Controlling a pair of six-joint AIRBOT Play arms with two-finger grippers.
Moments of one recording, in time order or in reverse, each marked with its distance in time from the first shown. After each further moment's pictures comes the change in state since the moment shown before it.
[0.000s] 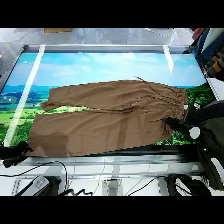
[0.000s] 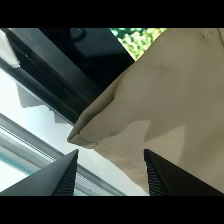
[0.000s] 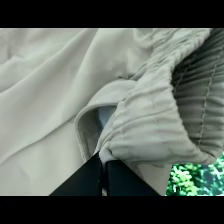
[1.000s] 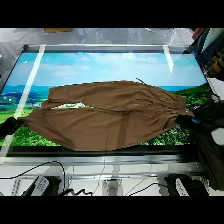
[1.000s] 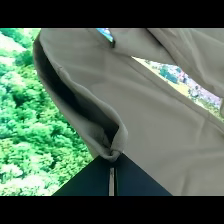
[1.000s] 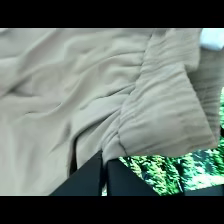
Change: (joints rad) left arm -0.053 0.176 0.155 -0.542 -0.011 0.385; right arm 0.000 0.332 0.200 -0.042 0.457 0.000
